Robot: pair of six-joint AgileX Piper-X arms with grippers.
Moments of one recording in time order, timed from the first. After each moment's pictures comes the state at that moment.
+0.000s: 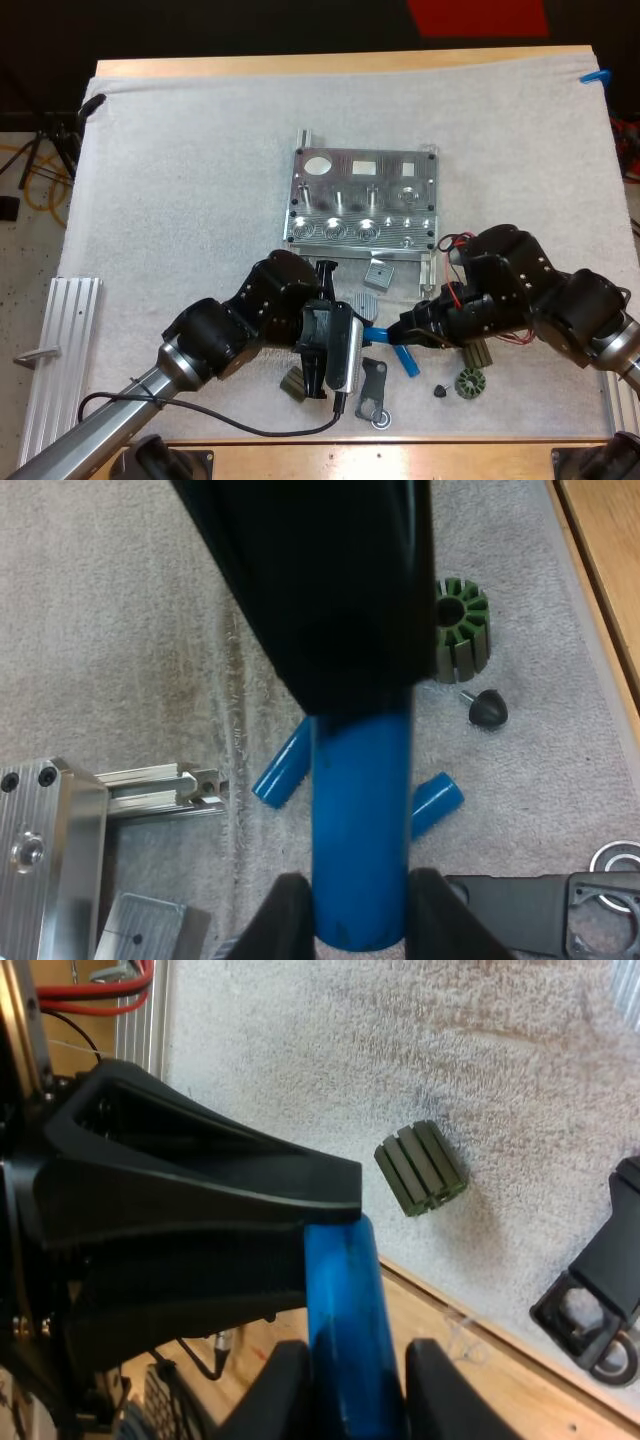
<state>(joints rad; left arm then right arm) -0.78 1.07 -0.84 0.74 0.44 -0.96 0.71 1.10 -0.95 0.89 -0.60 -1.18</state>
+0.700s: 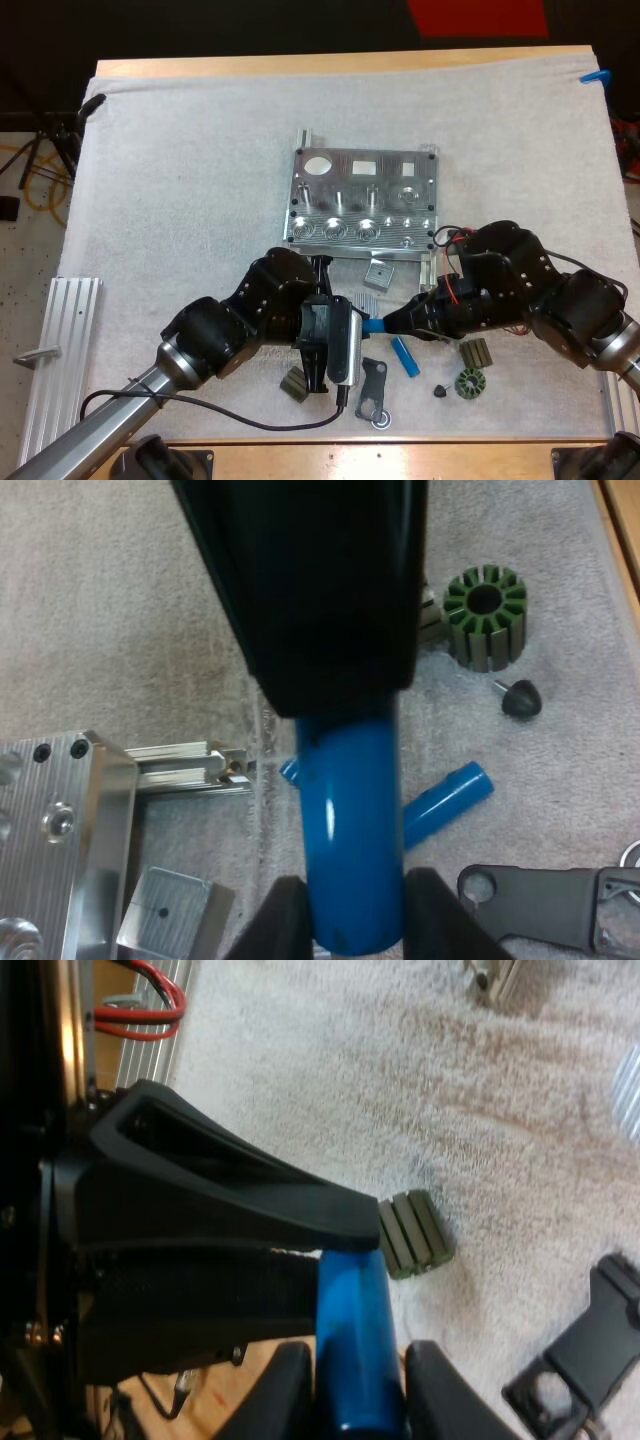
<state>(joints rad) -0.78 1.07 -0.84 0.73 0.41 -0.99 0.71 1.10 -0.95 0.81 -0.54 -1.27</state>
